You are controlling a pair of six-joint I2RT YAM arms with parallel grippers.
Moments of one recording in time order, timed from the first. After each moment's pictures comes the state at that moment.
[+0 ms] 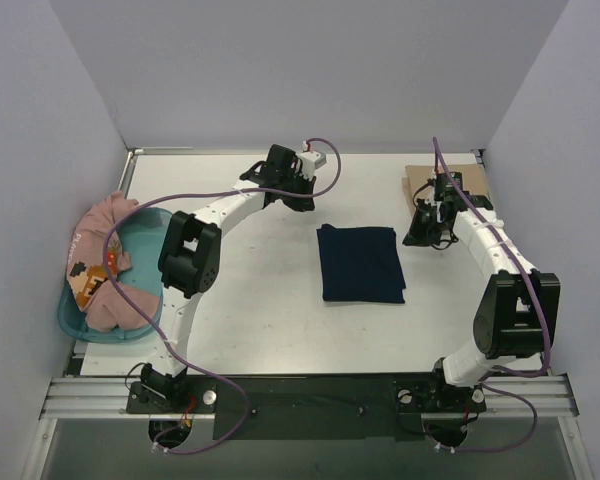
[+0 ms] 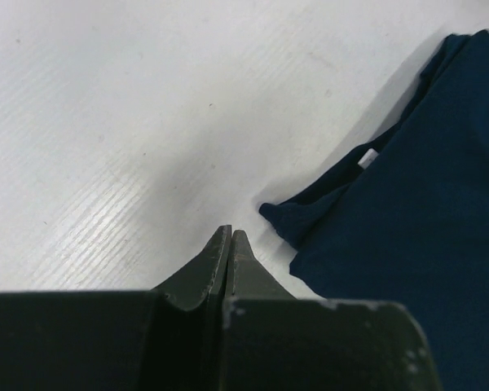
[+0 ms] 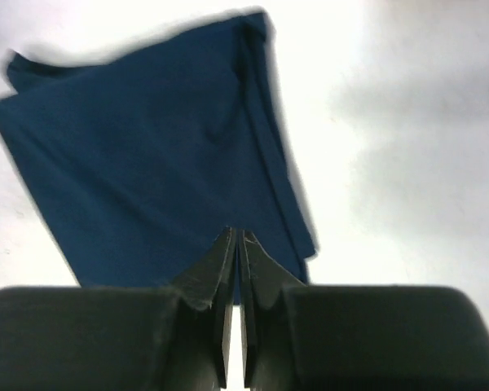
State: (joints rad) left arm -0.50 2.28 1.88 -0.37 0.37 0.02; right arm 0.02 1.55 1.12 -0.71 -0.15 0.34
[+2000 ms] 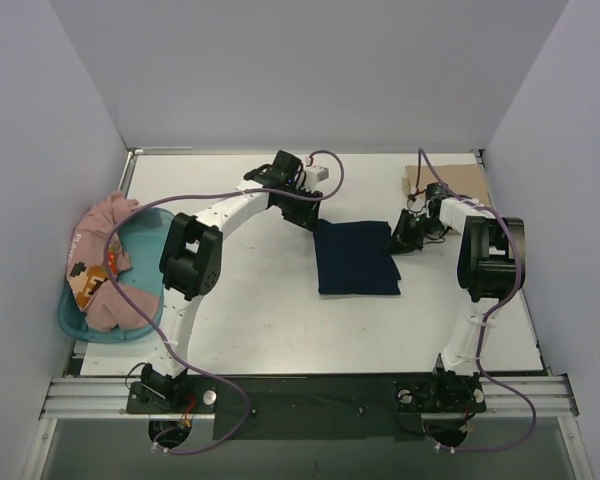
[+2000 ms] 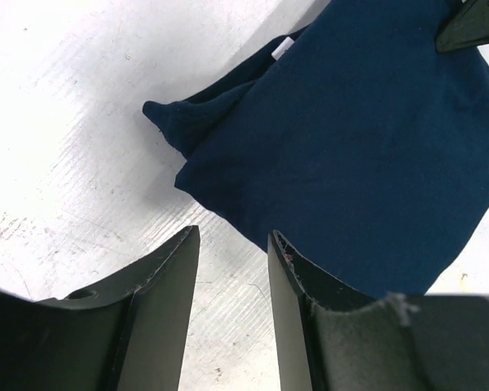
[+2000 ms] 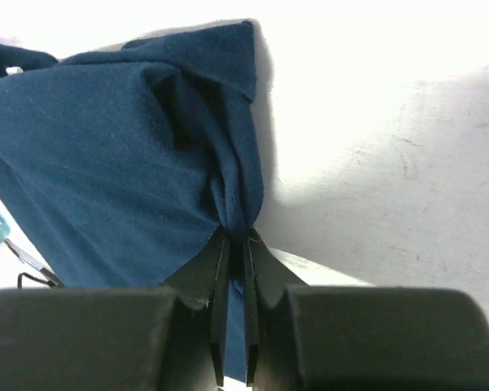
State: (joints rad) left arm -0.53 2.26 1.92 -0.64 0.43 -0.05; right arm -0.04 2.02 1.30 -0.61 -0.51 0.26
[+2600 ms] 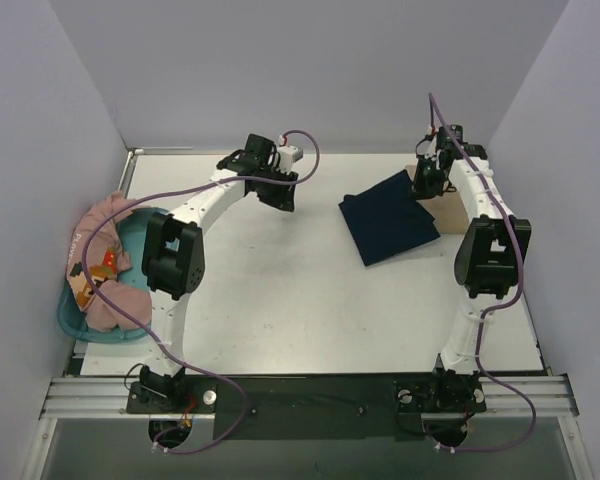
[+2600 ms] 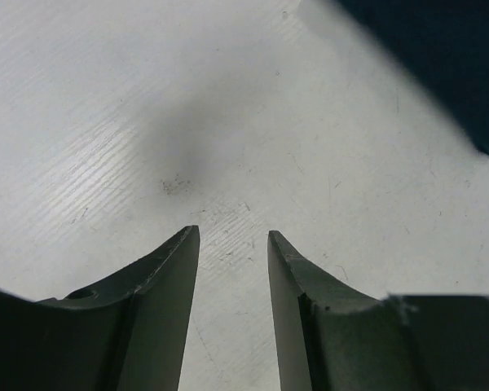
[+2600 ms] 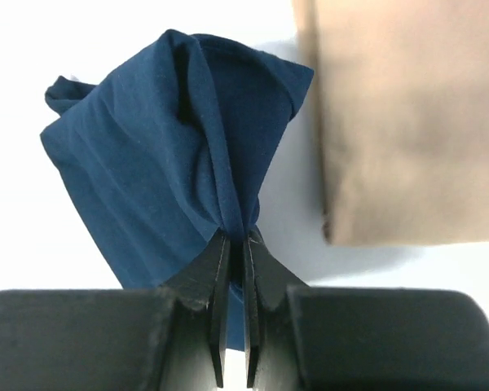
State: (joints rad) left arm -0.42 2.19 1.92 -0.65 0.34 0.03; right arm -0.03 2.04 1.77 -0.80 -0.19 0.18
